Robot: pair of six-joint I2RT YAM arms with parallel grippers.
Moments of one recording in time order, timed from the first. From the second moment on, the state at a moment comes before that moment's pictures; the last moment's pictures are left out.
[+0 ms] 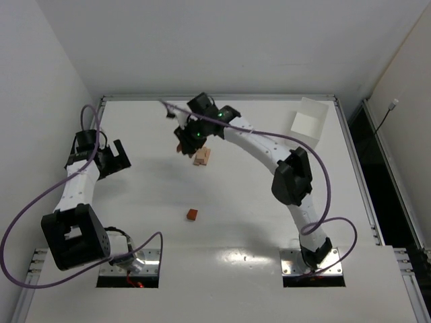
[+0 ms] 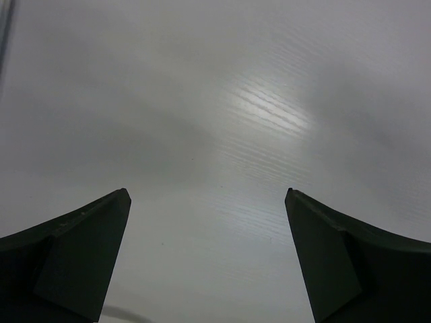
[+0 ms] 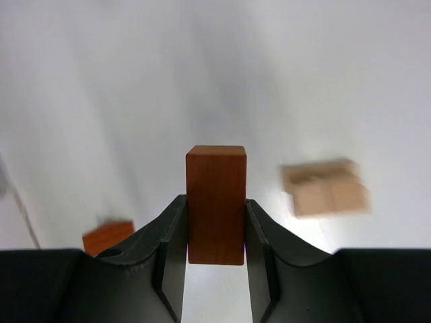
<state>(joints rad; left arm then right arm) 0.33 1.29 0.92 -0.58 0.07 -0.16 0.77 2.21 2.05 -0.74 -0.41 -0.28</state>
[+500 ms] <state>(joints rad) 0.33 1.28 0.92 -0.57 -0.10 -0.27 0.70 2.28 2.27 -0.93 0.07 0.54</state>
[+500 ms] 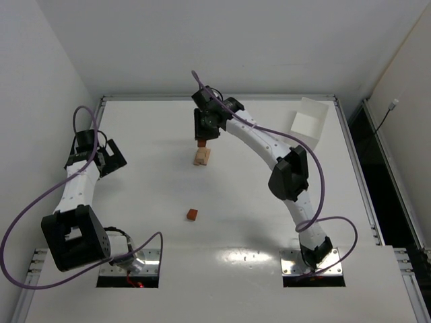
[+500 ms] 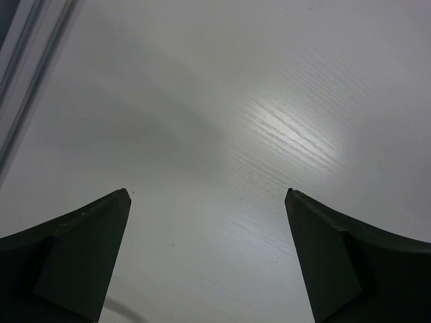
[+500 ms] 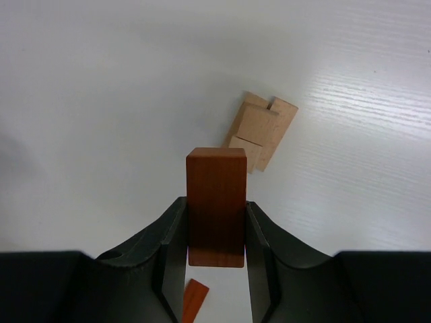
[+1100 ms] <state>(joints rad) 0.33 1.28 0.90 -0.56 -0.10 -0.27 0.75 2.33 2.26 -0.84 0.34 0.77</state>
